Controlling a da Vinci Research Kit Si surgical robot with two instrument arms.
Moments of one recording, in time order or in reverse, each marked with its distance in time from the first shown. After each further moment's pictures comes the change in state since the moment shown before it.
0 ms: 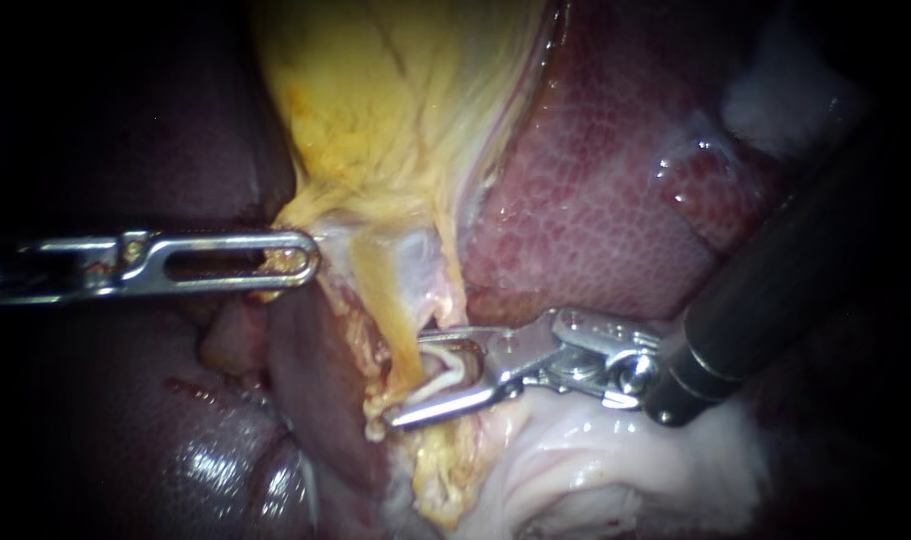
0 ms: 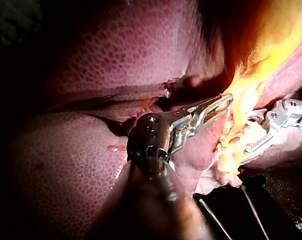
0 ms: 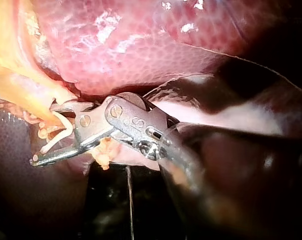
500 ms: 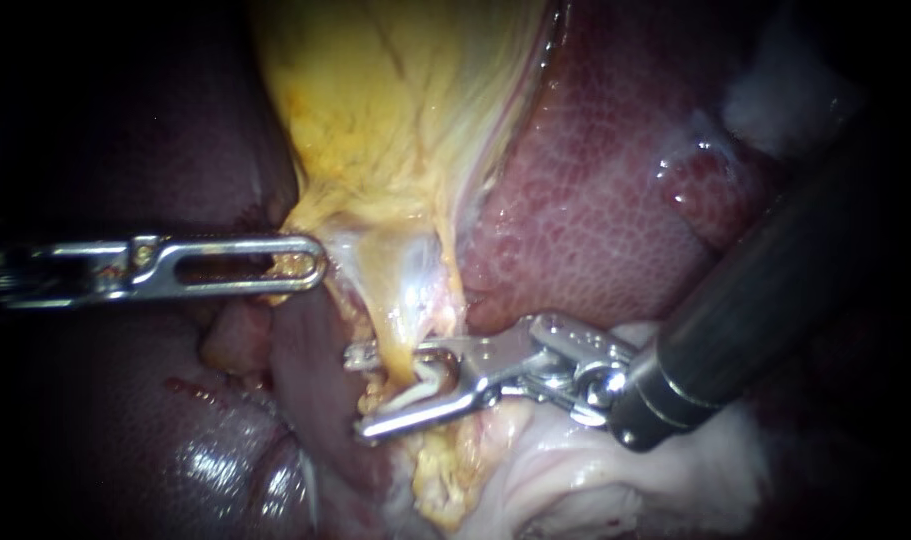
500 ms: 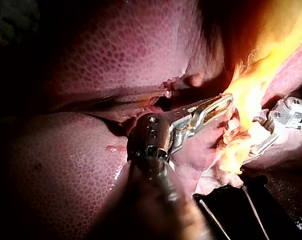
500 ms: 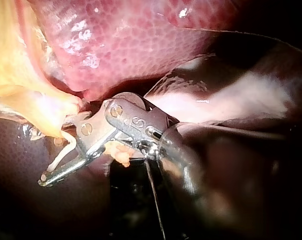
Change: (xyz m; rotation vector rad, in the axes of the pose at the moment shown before) right arm 0.003 0.000 0.001 0.048 0.063 0.046; left arm 0.000 0.000 0.001 0.004 0.002 0.004
